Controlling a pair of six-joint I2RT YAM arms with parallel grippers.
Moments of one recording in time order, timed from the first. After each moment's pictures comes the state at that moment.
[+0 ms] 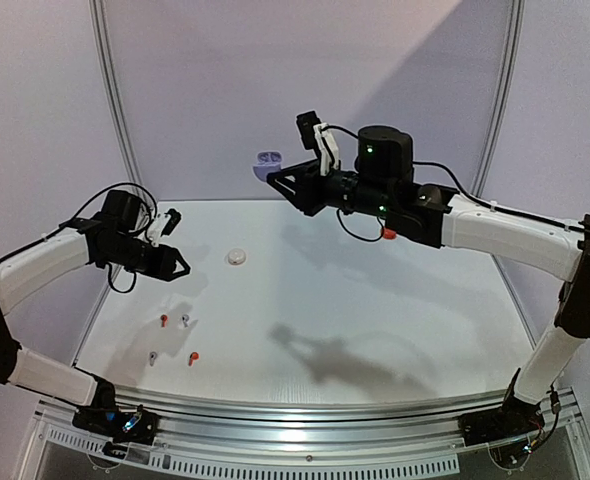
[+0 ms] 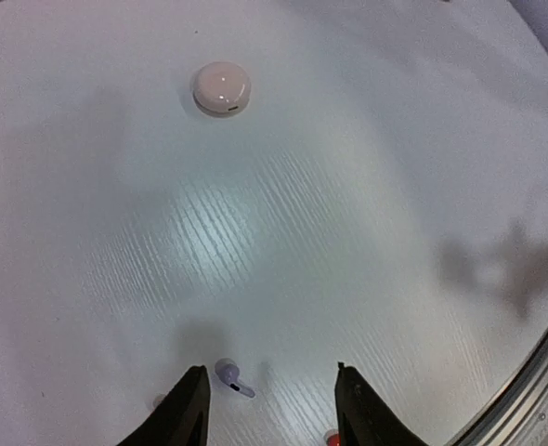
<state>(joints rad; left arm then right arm) -0.21 1.29 0.93 -0.59 0.32 0.04 0.91 1.71 1.53 0.11 -0.16 0.24</state>
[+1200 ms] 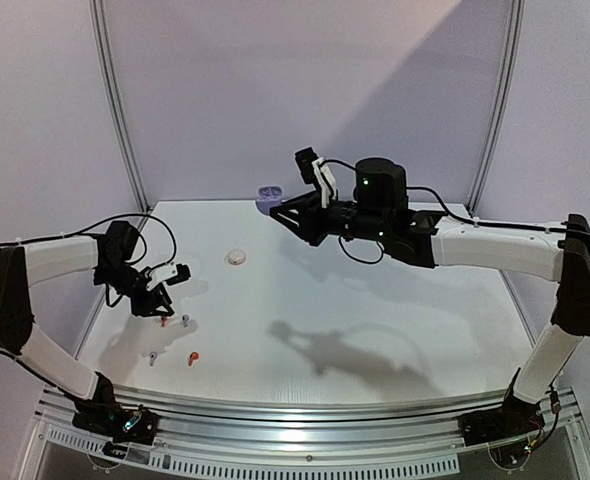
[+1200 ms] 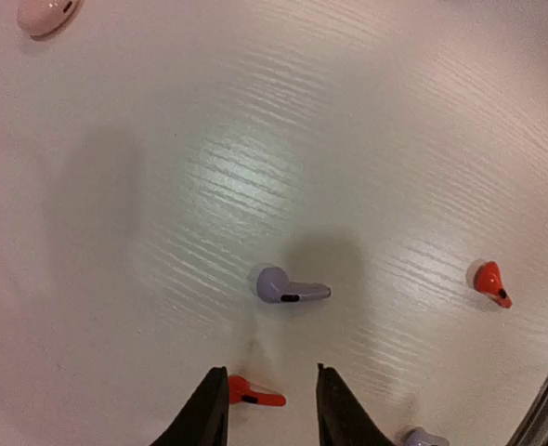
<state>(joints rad) -0.06 1.45 0.84 -0.71 0.40 1.04 0.88 1.73 1.34 0.26 -0.29 0.21</state>
